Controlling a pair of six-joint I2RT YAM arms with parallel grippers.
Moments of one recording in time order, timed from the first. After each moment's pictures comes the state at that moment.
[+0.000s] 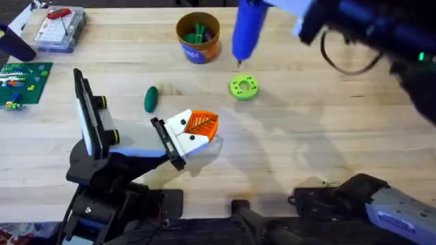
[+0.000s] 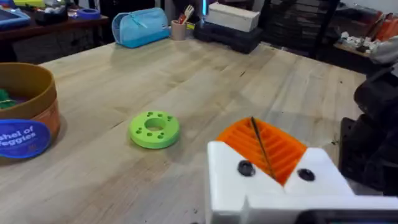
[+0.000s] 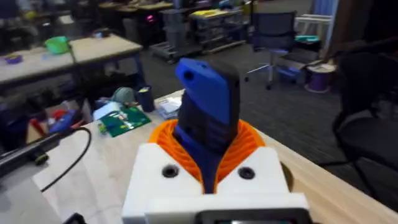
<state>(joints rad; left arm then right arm) -0.24 0.00 0.01 -0.07 0.80 -0.09 0.48 1.01 0.90 0.17 -0.43 0.09</state>
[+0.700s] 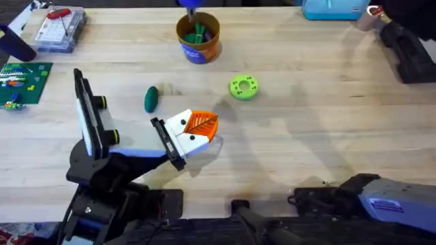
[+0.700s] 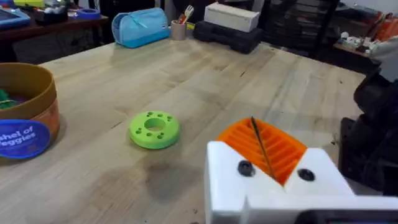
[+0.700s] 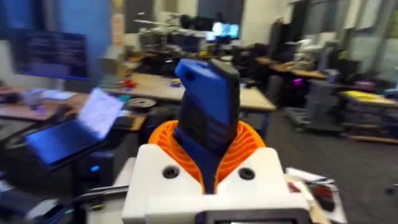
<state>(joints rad) -0.24 0.00 0.01 -0.07 0.80 -0.09 0.46 1.39 1.31 0.62 -1.06 0.35</state>
